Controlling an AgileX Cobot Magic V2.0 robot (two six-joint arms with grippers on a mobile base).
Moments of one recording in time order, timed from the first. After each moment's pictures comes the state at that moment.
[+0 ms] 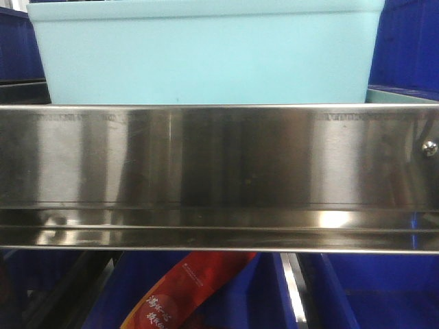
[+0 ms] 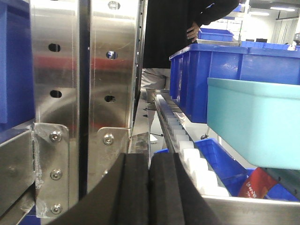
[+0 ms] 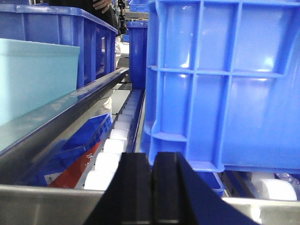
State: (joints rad) left arm -0.01 0.01 0.00 0.02 0.00 -0.07; right arm -0.12 0.00 0.00 0.11 0.08 -0.12
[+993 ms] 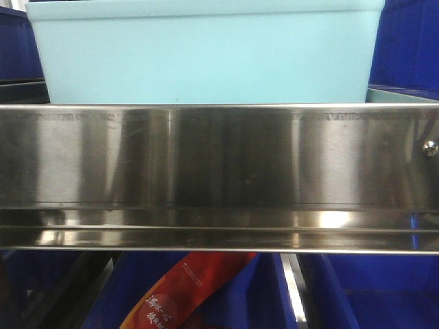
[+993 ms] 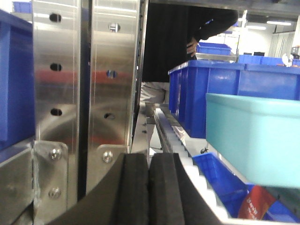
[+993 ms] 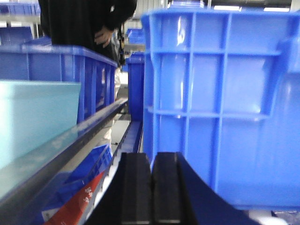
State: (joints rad) left arm -0.01 0.00 -0.01 0.02 -0.05 -0.07; right arm -0.12 0.00 -0.01 0.13 -0.03 -0.11
